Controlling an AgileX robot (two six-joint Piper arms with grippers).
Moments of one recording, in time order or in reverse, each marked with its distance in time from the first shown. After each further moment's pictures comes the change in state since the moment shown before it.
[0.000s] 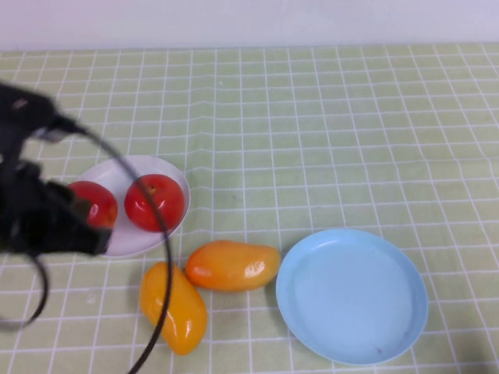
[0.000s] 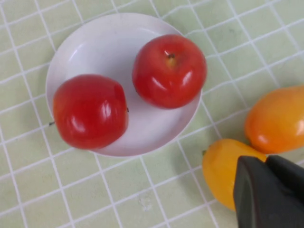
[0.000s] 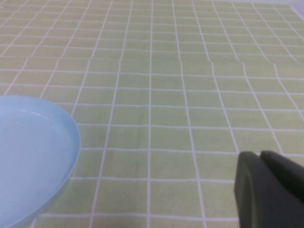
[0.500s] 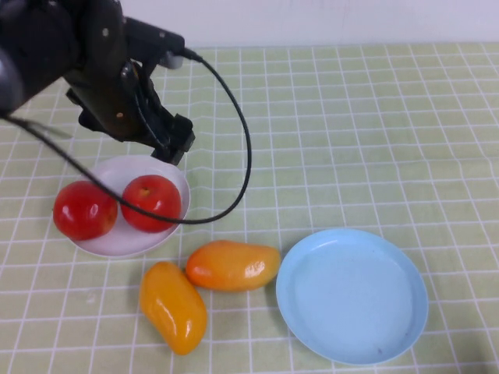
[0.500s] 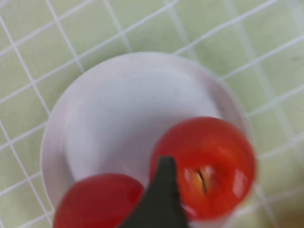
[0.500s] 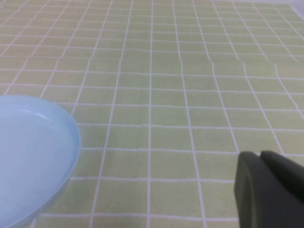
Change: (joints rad) right arm 0.000 0.000 0.000 0.000 0.000 0.000; left arm 0.045 0.729 -0.660 -0.002 0.240 0.143
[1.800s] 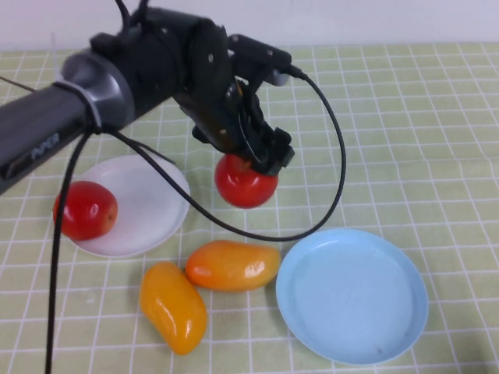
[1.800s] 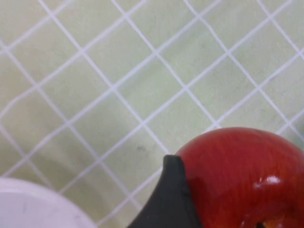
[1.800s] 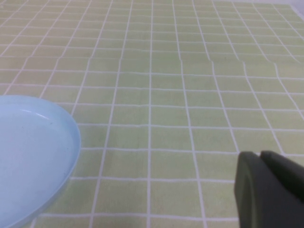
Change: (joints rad) right arm 0.000 0.000 0.000 0.000 0.000 0.000; left arm -0.182 0.151 -0.110 -0.159 -0.118 0.067
